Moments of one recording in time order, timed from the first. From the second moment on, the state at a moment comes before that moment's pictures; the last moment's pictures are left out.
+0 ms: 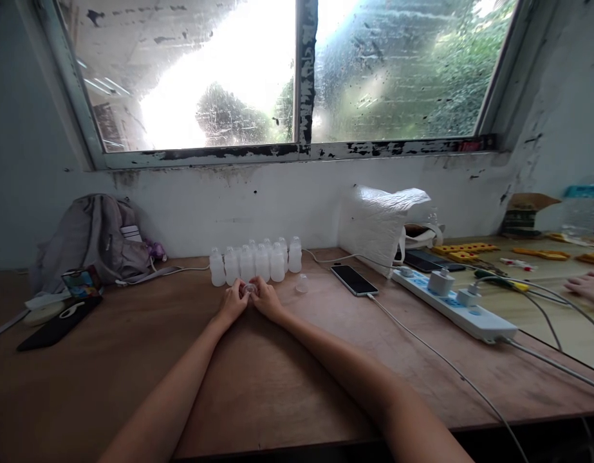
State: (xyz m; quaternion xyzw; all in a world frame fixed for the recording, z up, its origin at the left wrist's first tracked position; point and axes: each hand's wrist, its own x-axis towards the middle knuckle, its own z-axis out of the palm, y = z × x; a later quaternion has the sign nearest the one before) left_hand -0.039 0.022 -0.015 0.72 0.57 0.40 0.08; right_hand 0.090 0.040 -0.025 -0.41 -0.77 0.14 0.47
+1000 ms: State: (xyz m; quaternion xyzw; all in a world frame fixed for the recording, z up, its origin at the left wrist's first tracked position) left_hand -0.040 0.029 -0.018 0.71 0.53 0.45 0.11; right_hand 0.091 0.036 -0.013 -0.41 -0.76 0.25 0.44
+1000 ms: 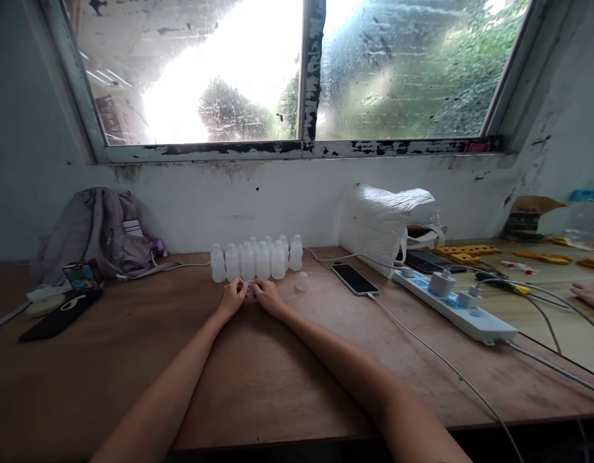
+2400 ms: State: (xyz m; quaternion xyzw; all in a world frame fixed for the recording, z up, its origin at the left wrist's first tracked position) left_hand -0.039 0.020 -0.013 0.70 0.55 0.44 0.10; right_hand 0.089 0.041 -0.024 -0.40 -0.77 0.16 0.47
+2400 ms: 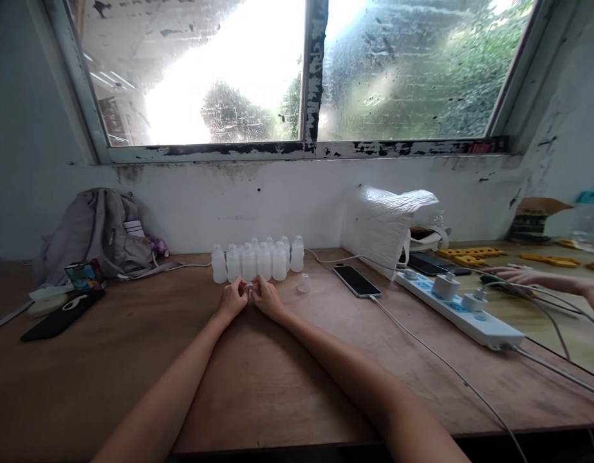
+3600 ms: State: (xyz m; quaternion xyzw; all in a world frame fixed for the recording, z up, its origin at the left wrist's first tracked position) left_hand -0.048 0.033 -0.017 0.67 0.44 0.46 0.38; right_hand 0.110 0.056 0.004 -0.34 -0.78 0.35 0.40
